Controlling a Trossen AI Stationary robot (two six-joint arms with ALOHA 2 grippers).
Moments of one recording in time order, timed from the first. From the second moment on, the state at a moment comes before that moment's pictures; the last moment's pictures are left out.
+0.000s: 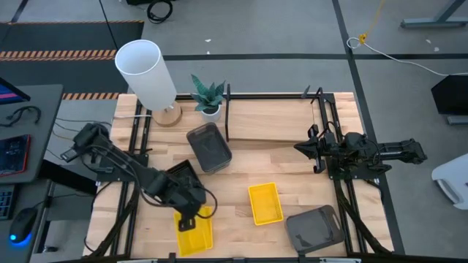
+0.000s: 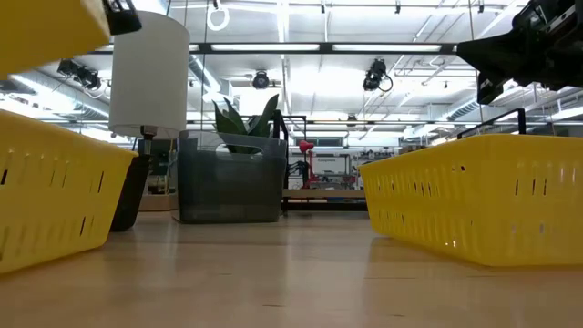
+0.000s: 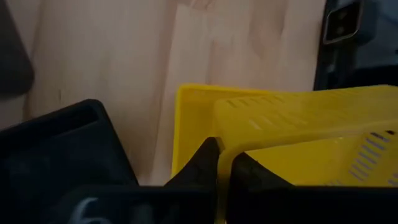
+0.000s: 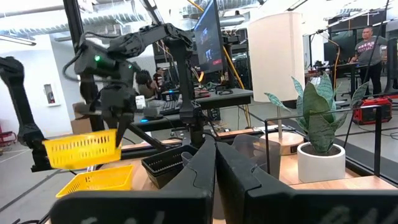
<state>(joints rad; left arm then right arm) -0.58 1.55 1.24 -0.81 -0.08 -0.73 0.01 0.07 0.01 0.25 0.06 0.11</state>
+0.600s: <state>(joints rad) -0.58 1.65 1.24 -0.84 -0.10 -0.62 0.01 0.07 0.01 0.25 0.06 0.11</state>
